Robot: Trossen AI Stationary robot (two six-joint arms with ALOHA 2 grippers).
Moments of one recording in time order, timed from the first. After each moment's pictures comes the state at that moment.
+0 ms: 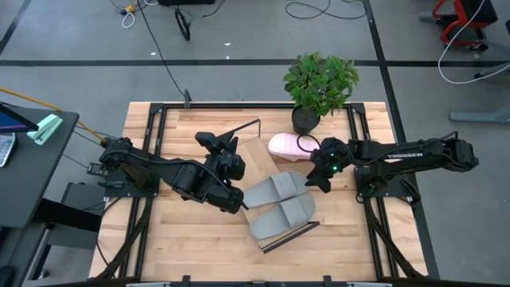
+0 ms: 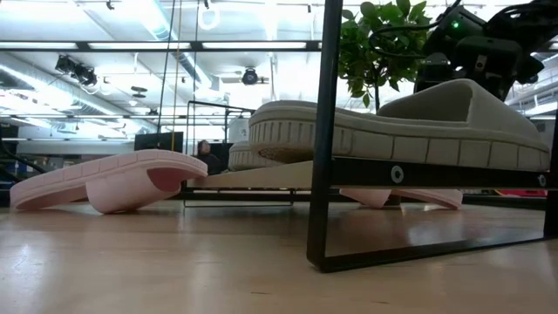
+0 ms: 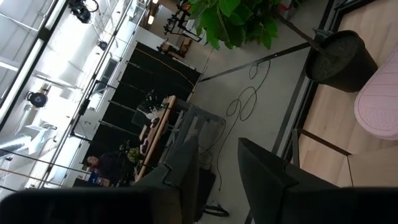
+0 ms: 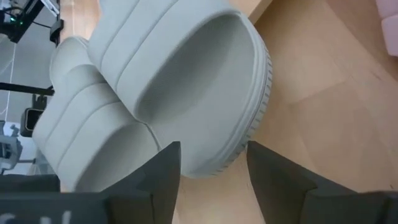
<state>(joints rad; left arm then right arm) -0.38 1.75 1.87 -1.27 -1.44 -0.17 -0.20 1.00 0.42 -0.24 -0.42 0.47</state>
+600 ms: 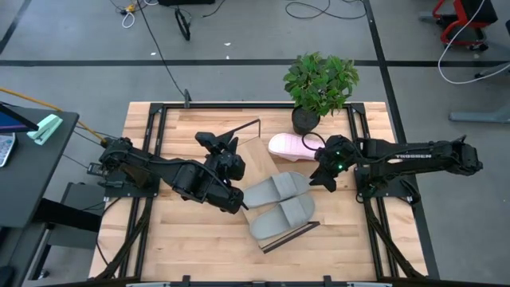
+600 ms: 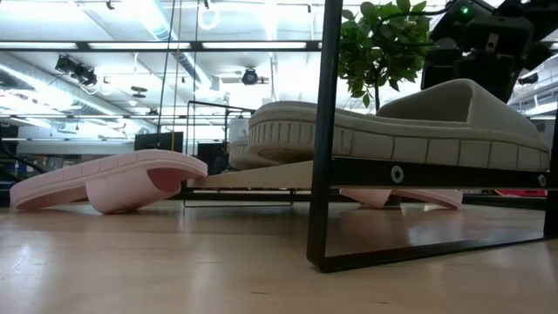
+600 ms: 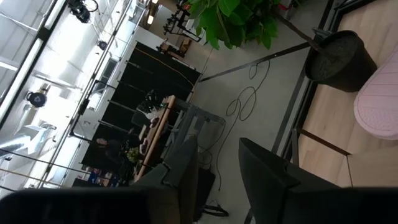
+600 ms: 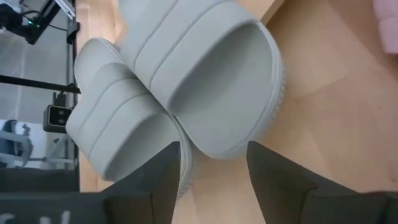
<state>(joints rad) -0.38 1.75 1.87 -1.27 -1.44 -0.17 -0.20 0.89 0.46 -0.38 -0.43 0.48</state>
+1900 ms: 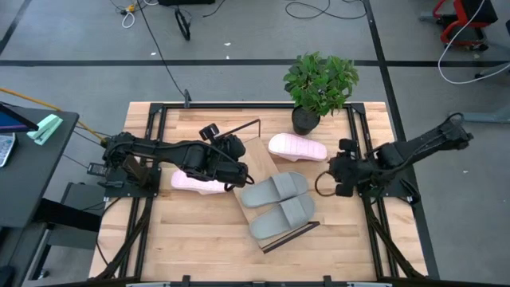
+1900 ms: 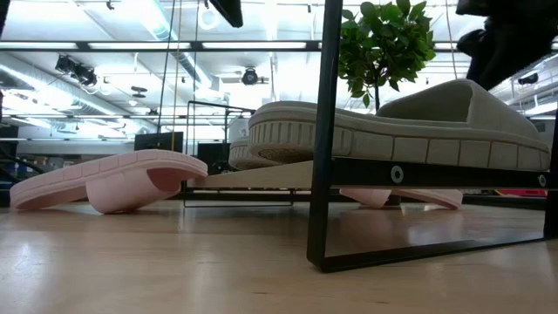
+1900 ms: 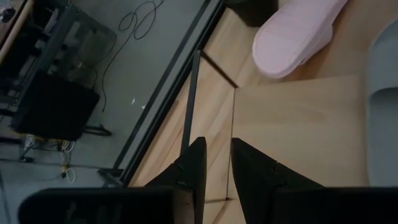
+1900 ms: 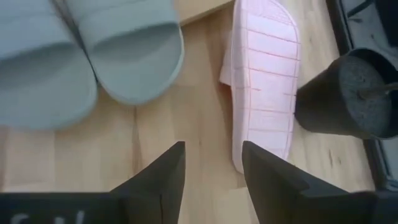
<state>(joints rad) -0.22 1.75 1.87 -1.40 -0.85 -0.53 0.36 0.89 0.83 -1.07 0.46 0.34</state>
